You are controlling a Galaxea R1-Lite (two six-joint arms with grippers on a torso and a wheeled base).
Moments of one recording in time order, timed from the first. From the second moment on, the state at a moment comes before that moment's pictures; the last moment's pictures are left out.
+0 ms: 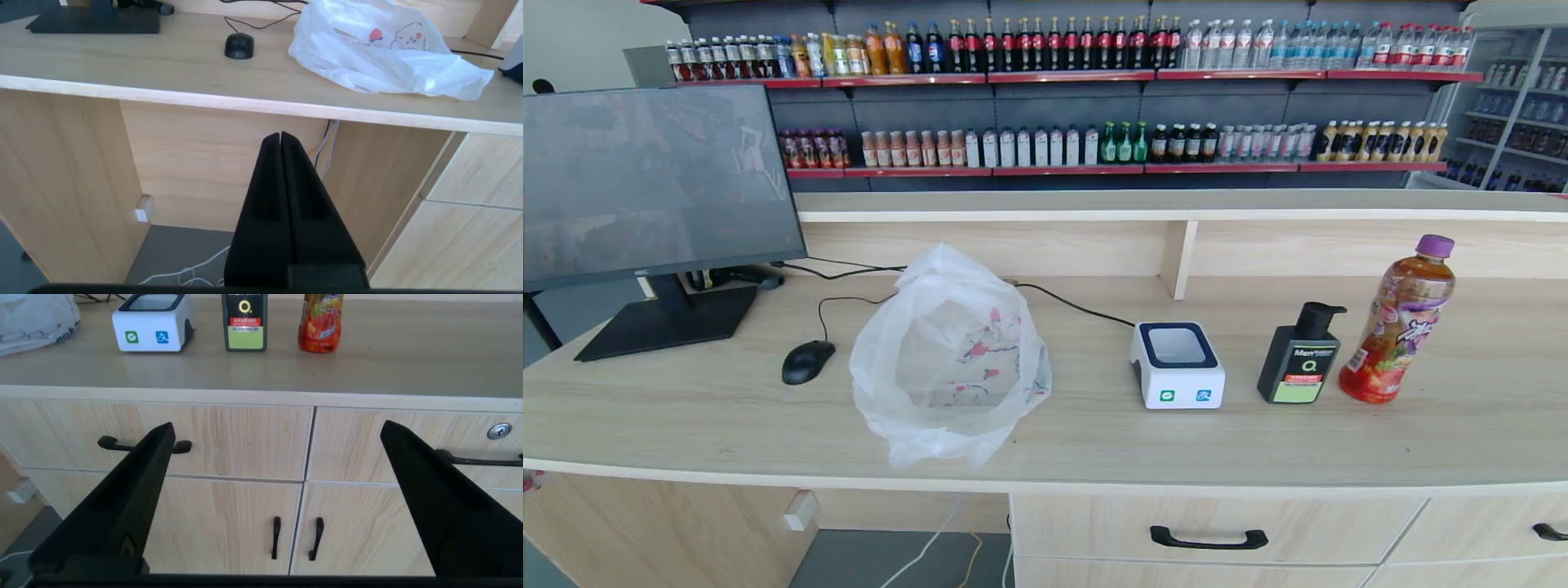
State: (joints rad) left arm 0.00 0.00 0.00 0.00 0.00 -0.01; right arm 0.00 0.00 0.00 0.00 0.01 -0.03
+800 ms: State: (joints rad) left arm 0.00 0.00 0.00 0.00 0.00 -0.01; right arm 0.00 0.00 0.00 0.00 0.03 -0.07
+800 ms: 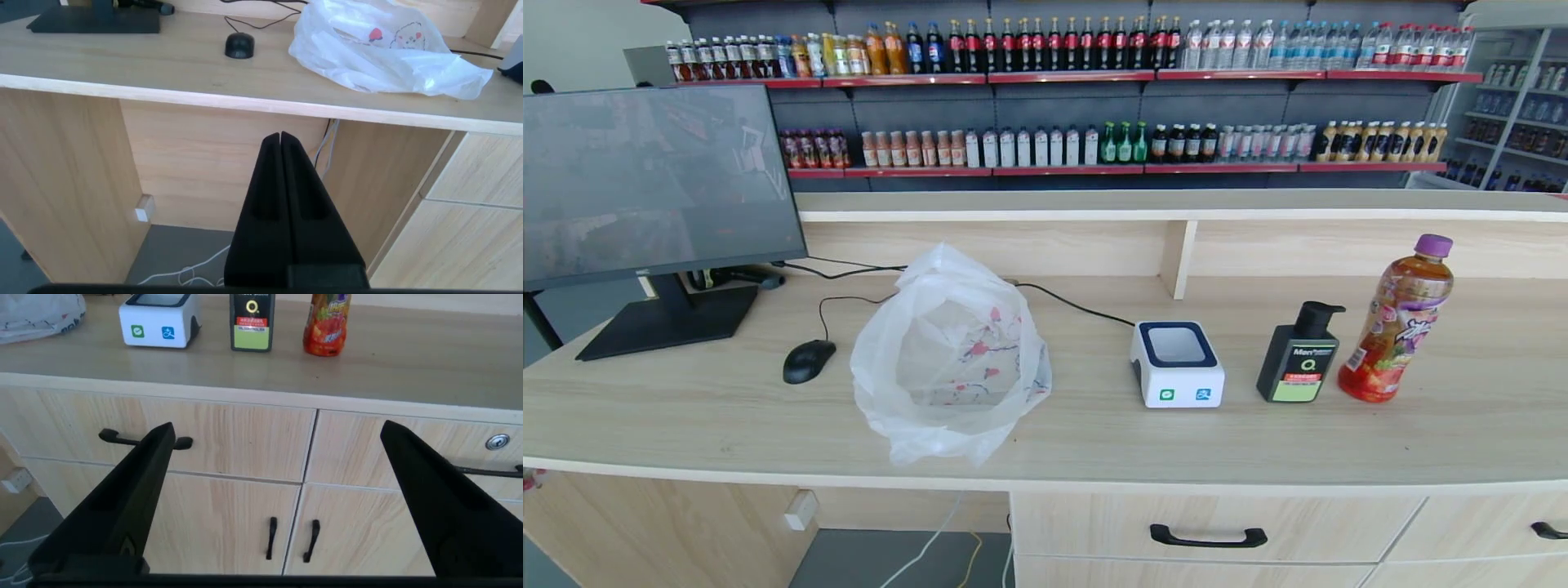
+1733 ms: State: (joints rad) left arm 0.00 0.00 0.00 0.00 0.00 -0.01; right arm 0.07 0.63 -0.33 -0.36 0.12 0.04
